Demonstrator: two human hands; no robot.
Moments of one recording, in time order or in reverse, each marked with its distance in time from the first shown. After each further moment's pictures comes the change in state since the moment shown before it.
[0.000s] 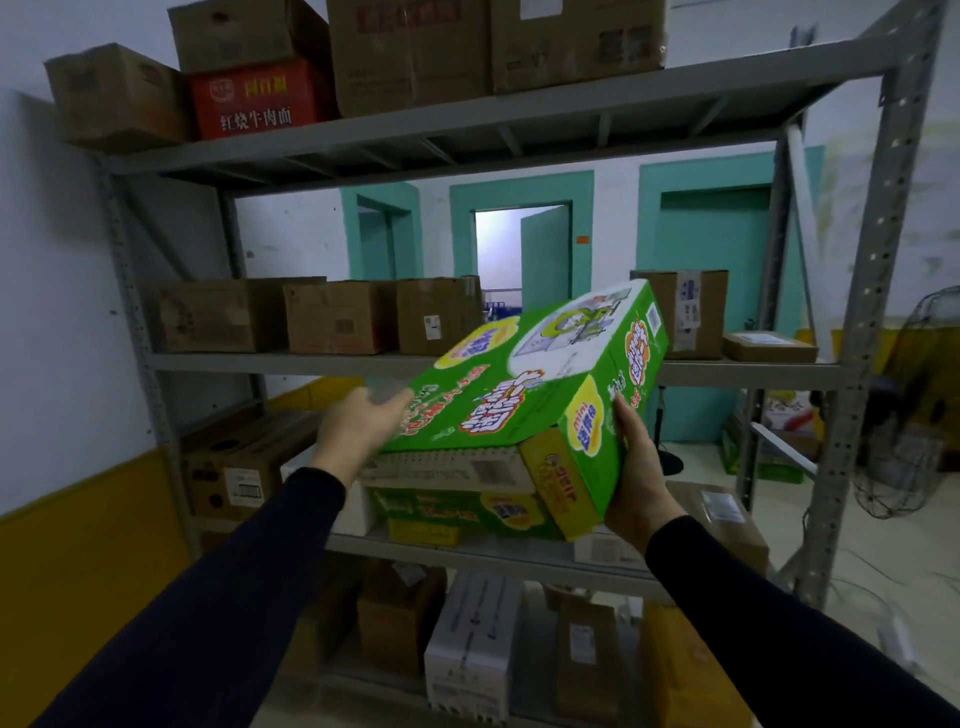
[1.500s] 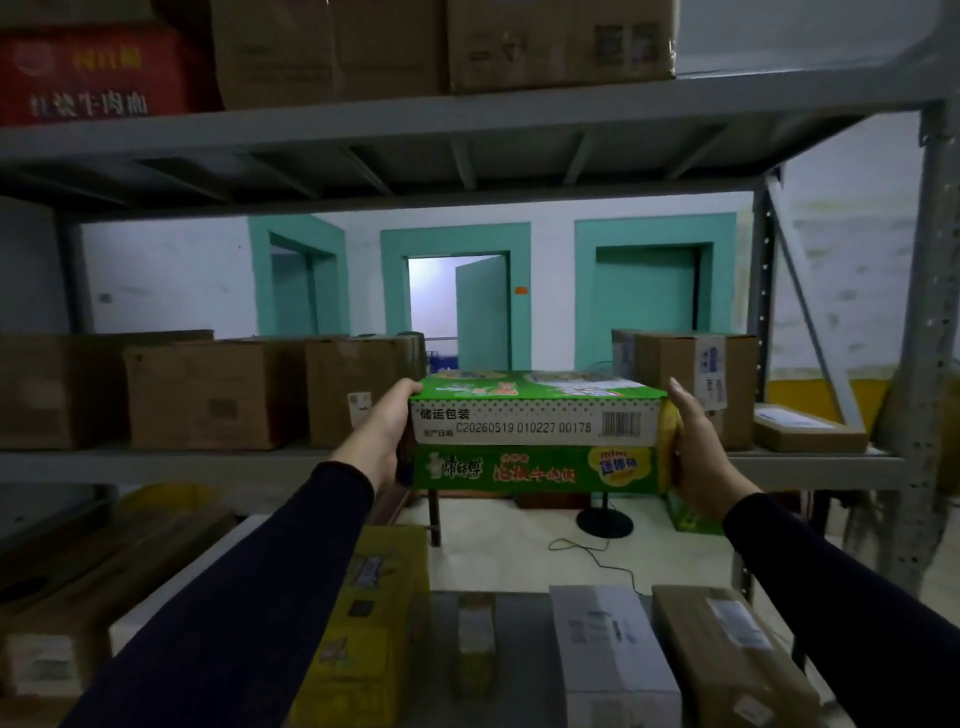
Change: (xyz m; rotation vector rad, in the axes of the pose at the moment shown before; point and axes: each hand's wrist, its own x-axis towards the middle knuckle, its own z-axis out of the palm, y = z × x) left_hand 0.300 0.081 0.137 -0.718 -0.463 -0.130; right_hand 0.275 -0.099 -0.093 -0.526 0.301 -0.161
